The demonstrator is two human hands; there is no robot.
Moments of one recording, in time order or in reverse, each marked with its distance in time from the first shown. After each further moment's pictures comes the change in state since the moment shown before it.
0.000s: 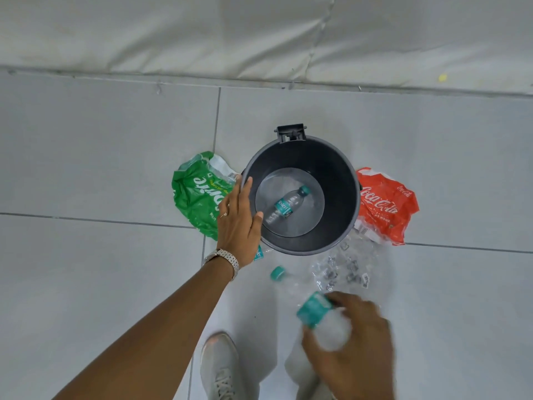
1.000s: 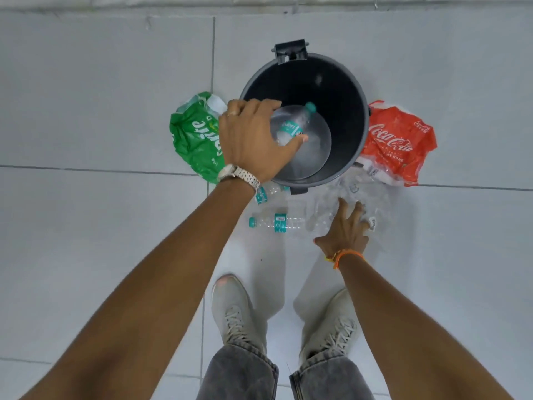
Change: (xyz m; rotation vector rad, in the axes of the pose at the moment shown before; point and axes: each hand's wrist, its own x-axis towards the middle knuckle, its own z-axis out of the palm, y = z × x) left_hand 0.007 0.055 -0.015 0.307 0.210 0.152; right_hand 0.072 0.121 0.139 -0.383 -0.423 0.383
